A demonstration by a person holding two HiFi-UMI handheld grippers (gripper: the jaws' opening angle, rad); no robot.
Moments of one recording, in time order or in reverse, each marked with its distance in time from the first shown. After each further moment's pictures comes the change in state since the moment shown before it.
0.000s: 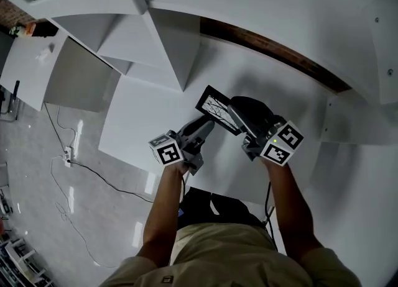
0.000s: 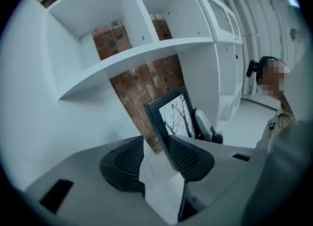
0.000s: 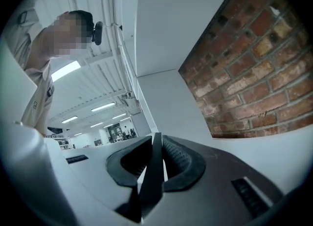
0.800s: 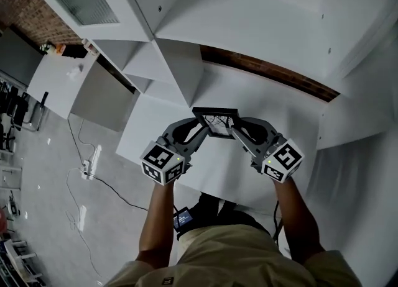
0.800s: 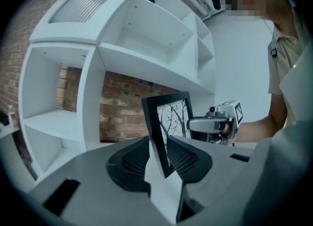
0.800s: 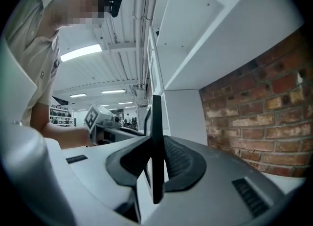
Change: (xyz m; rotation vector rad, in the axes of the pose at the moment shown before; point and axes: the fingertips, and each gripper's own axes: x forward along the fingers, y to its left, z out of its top) left arm 0.002 -0.175 0.039 0.867 0.242 0.278; right arm -0.088 0.077 0.050 -0.287 0.042 0.028
